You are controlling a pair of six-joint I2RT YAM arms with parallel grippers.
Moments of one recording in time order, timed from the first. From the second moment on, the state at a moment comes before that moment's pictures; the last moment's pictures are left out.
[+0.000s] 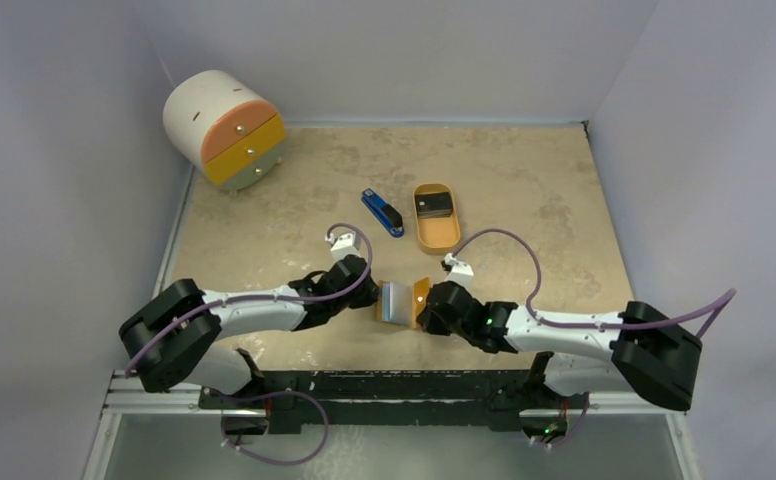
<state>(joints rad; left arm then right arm) -0.91 1.41 0.57 0.11 -0.29 -0.96 1.06 1.22 0.46 -0.10 0.32 1.06</state>
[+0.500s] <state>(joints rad) -0.92 1.37 0.54 0.08 -0.28 -0.95 1.06 1.07 0.36 -0.16 0.32 1.15</state>
